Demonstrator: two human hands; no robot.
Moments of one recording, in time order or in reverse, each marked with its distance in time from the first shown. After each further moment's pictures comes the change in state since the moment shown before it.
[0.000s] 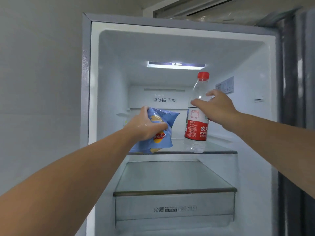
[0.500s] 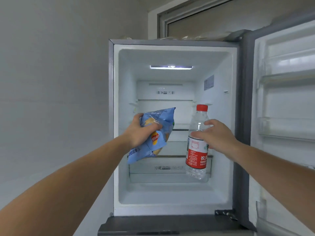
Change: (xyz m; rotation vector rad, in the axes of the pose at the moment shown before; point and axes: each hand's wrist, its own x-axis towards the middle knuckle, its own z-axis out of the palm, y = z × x) left_hand -0.196 0.030 -0.022 -0.347 -0.005 -0.111; right_hand -0.186 0.023 -0.082 0.042 -0.243 0.174
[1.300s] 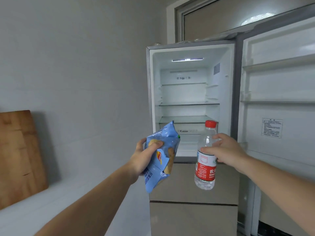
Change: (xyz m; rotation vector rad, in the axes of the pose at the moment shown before) left_hand -0.363 0.006 -0.059 -0.209 0.019 -0.369; right_hand -0.310 -0.026 -0.033 0.005 -0.204 0.143
